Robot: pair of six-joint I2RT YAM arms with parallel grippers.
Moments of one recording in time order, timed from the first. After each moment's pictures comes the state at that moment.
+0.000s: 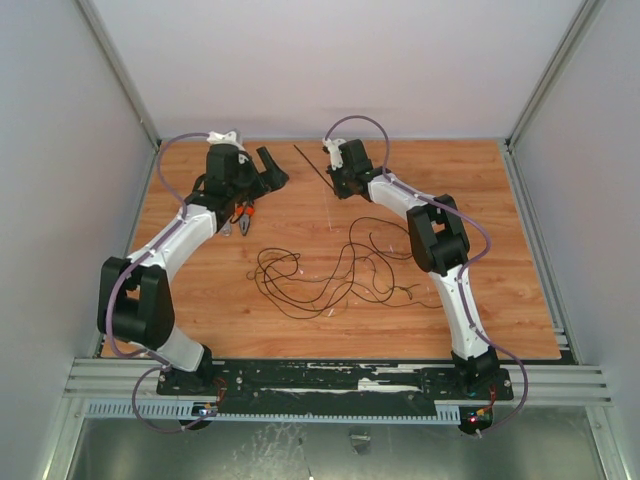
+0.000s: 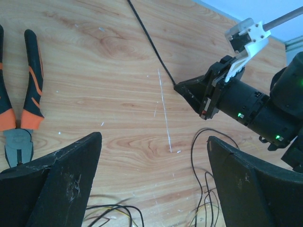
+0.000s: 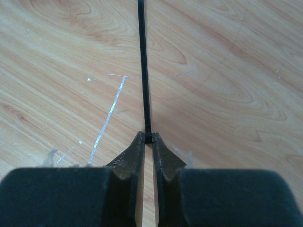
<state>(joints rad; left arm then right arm) -0.24 1.54 1.13 -0.05 0.10 -0.55 0.48 2.41 1.93 -0.25 -0.09 -0.04</state>
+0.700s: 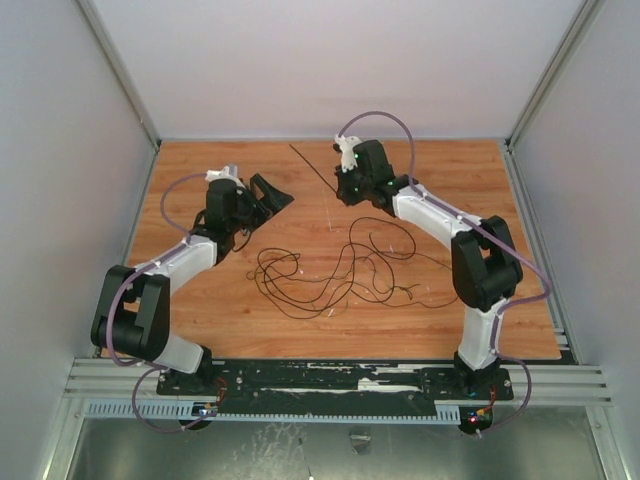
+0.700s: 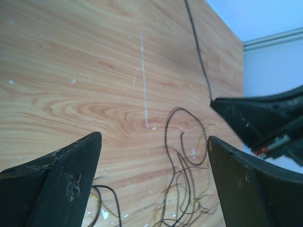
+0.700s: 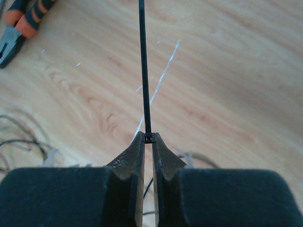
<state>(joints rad) -0.23 1.46 0.82 0.23 0.21 -0.80 0.52 1.95 1.53 -0.21 -0.13 0.05</state>
